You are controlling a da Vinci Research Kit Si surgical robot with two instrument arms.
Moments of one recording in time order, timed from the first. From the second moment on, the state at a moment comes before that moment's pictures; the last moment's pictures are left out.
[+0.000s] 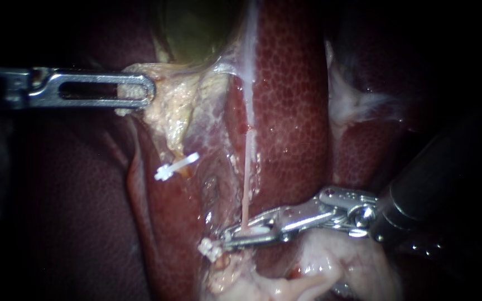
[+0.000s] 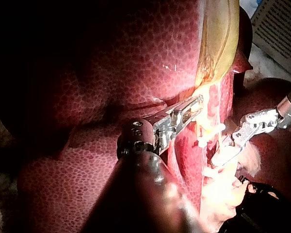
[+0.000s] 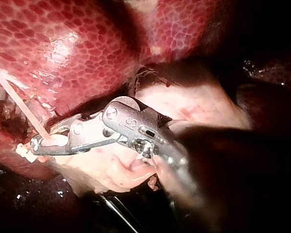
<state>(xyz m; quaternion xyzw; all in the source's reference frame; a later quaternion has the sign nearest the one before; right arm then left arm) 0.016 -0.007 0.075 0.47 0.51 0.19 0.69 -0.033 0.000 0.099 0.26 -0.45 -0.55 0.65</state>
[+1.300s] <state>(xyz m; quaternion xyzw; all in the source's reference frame) 0.014 -0.003 0.074 0.35 0.55 0.24 0.72 -0.033 0.000 0.099 0.26 -0.45 -0.55 0.65</state>
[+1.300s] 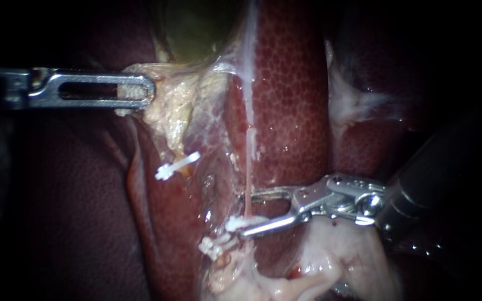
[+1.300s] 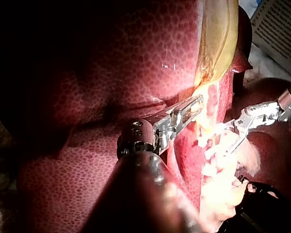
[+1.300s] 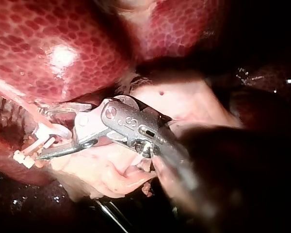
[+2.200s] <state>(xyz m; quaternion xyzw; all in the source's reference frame) 0.005 0.003 0.061 0.26 0.60 0.18 0.74 -0.033 0.000 0.099 0.26 -0.45 -0.55 0.65</state>
